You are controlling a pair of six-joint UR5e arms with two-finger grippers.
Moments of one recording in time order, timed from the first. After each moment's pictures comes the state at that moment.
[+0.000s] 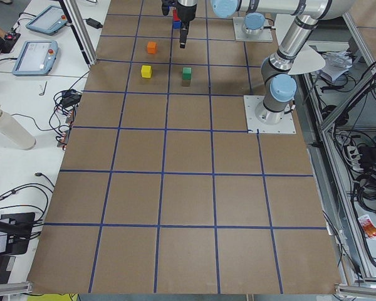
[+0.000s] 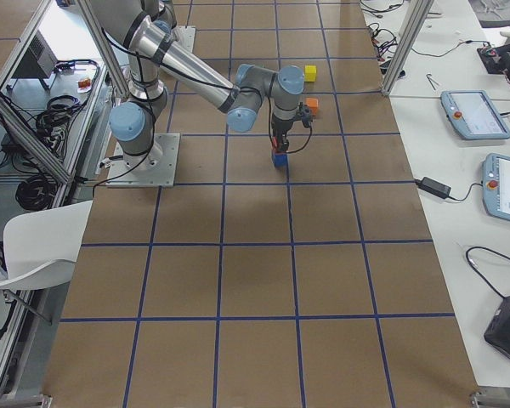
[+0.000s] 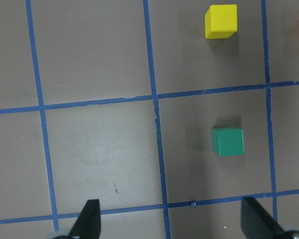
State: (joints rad) left arm -1.54 -1.45 -1.65 -1.53 1.54 0.11; right arm 1.29 -1.36 1.96 -2.11 -1.55 -0.47
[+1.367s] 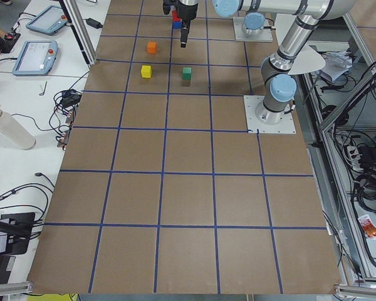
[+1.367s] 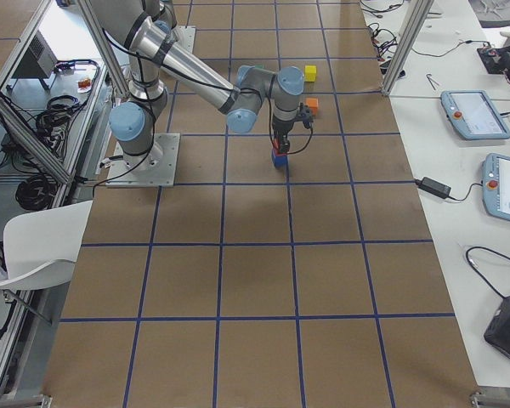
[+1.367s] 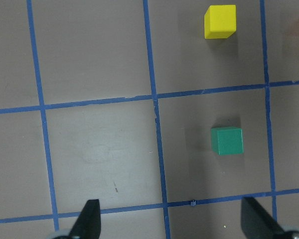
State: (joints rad) left arm -1.54 -1.44 -1.65 -1.53 1.54 0.11; right arm 1.29 -1.36 1.97 -2.13 -1.55 -0.47
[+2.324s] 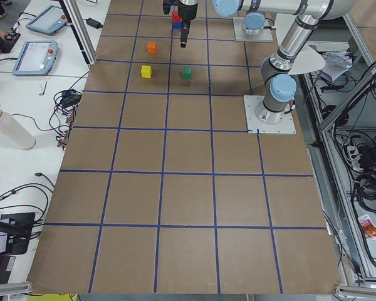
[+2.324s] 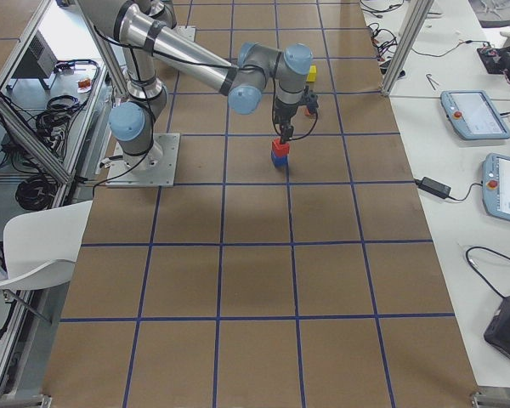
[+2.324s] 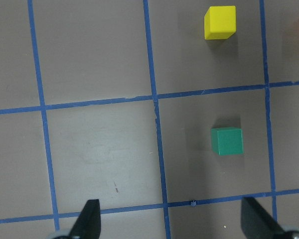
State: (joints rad) left arm -1.54 -1.44 -1.65 -1.53 1.55 0.11; right arm 1.30 -1.44 1.77 -1.81 -1.57 -0.45
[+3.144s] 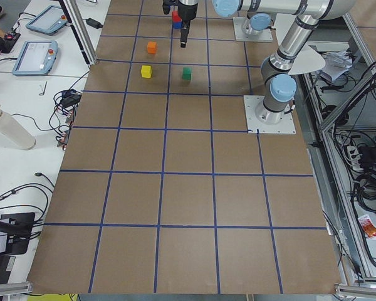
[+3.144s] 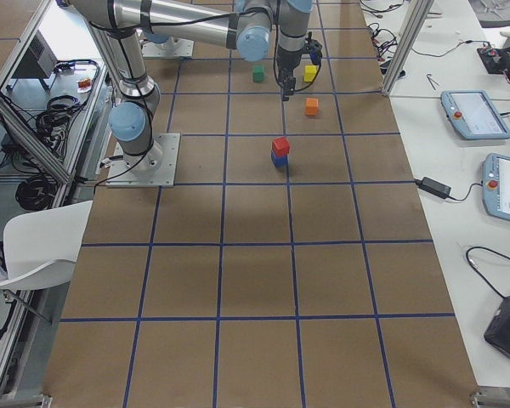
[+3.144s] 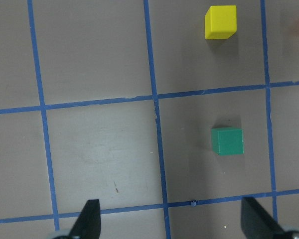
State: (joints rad) left arm -1.54 -1.44 -1.65 -1.54 1.55 0.11; right arm 1.50 -1.50 1.63 -1.67 -1.57 -0.17
